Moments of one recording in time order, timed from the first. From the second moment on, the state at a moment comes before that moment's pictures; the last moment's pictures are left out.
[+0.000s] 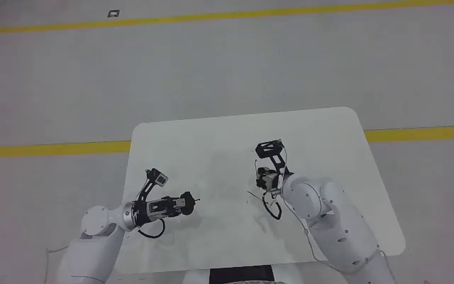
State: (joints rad) left arm 1.64 -1.08 -1.50 -1.52 -0.61 -0.34 -1.39; right arm -1.47 -1.29 1.15 -1.96 -1.05 0.23 1.12
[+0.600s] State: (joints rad) left arm 1.64 -1.08 -1.48 -1.51 -0.61 -0.34 -1.32; right arm -1.58 -1.31 1.15 -2.08 -0.86 0.32 0.72
